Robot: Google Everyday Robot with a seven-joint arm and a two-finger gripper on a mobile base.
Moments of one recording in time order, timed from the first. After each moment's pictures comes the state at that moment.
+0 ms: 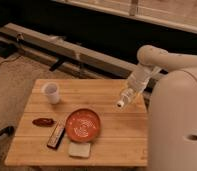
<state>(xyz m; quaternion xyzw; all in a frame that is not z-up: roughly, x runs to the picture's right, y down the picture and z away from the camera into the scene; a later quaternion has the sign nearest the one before) 0.167 0.055 0.766 -0.27 0.31 0.84 0.35</state>
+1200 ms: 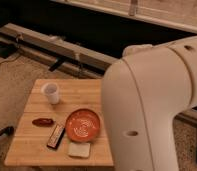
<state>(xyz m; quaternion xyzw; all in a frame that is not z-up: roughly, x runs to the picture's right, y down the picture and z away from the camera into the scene) 0.194 0.063 0.749 -0.06 0.40 0.89 0.23</state>
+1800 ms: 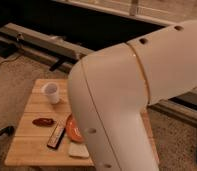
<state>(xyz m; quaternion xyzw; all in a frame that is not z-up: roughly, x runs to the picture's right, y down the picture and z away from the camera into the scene) 0.197 0.061 0.747 -0.04 0.39 0.89 0.23</state>
